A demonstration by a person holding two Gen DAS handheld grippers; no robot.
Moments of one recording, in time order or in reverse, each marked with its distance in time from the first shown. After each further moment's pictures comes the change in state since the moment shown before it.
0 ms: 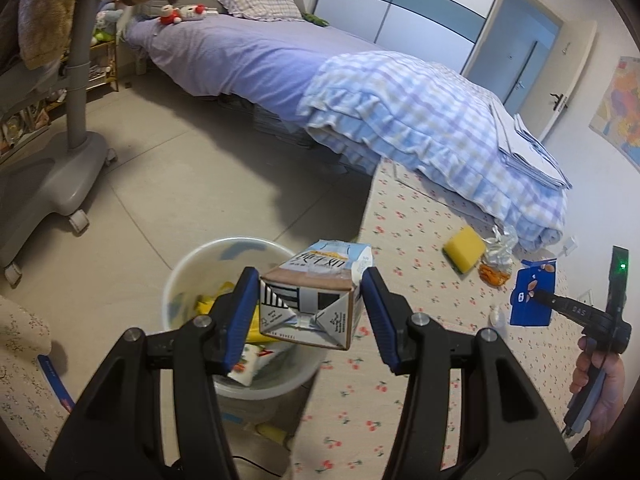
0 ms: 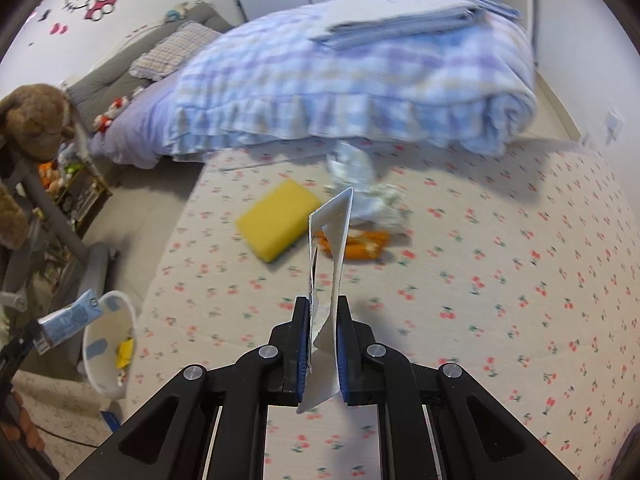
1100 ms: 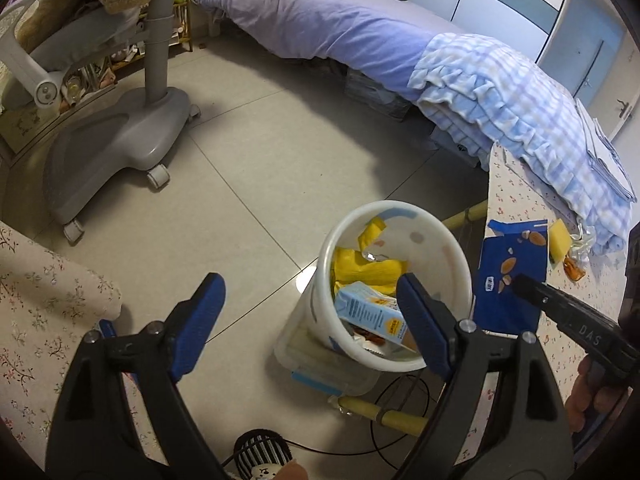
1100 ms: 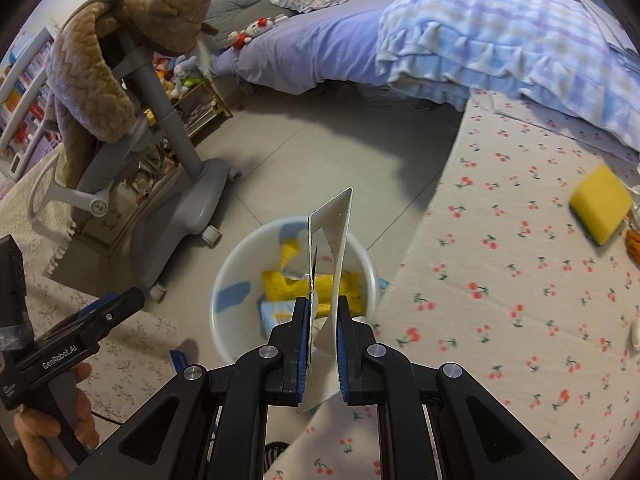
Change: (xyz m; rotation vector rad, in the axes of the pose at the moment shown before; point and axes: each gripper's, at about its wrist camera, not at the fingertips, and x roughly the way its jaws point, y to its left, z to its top) left arm -0.001 0.104 -0.013 -0.089 0.125 0.225; right arm 0.068 0.255 -0.057 -0.267 0.140 0.334
